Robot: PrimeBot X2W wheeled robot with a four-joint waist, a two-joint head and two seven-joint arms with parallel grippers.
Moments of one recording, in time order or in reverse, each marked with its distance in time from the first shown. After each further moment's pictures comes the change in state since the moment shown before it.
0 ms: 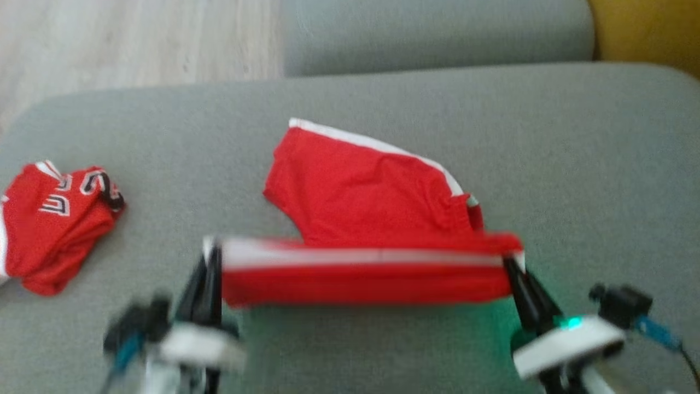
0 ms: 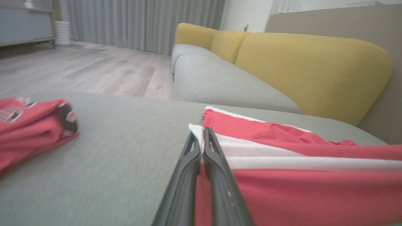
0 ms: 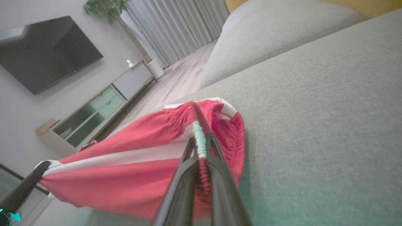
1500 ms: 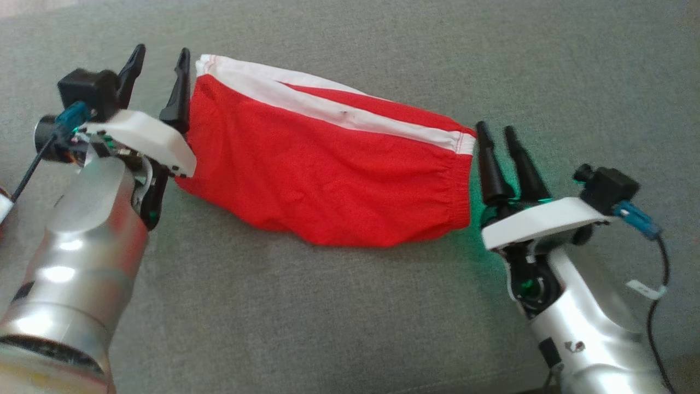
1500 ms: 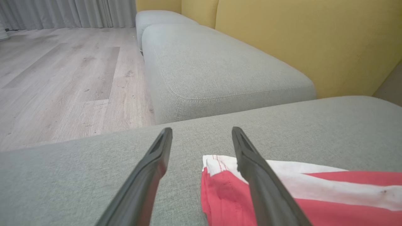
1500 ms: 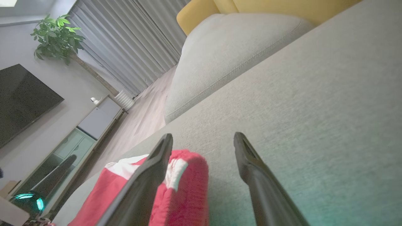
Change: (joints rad) left arm -0.863 0.161 -0.466 0.689 -0.365 0.000 0.003; right arm -0.390 0.172 -0.059 0.193 0.030 0.000 -0.001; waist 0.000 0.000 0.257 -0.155
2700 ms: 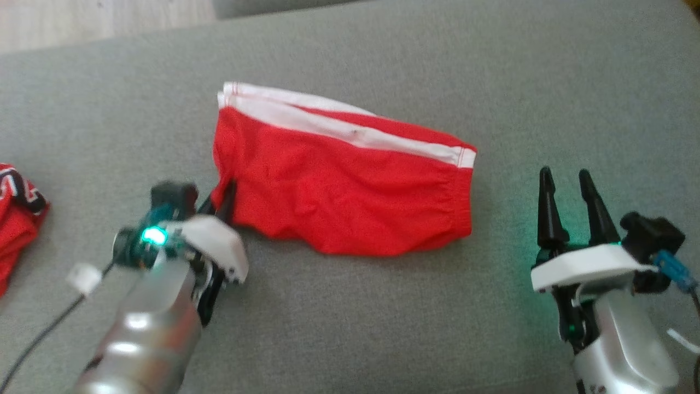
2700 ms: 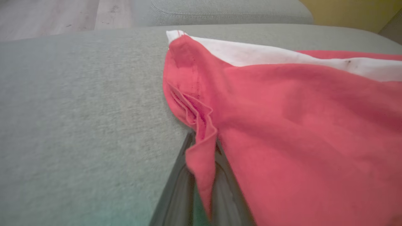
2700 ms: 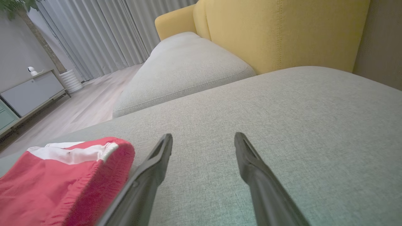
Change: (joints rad) left arm 0.209 -0.115 -0.075 0.078 -0.028 0.007 0.081; right arm 0.167 0.040 -0.370 -0.032 -0.516 0.000 0.000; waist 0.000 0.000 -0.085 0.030
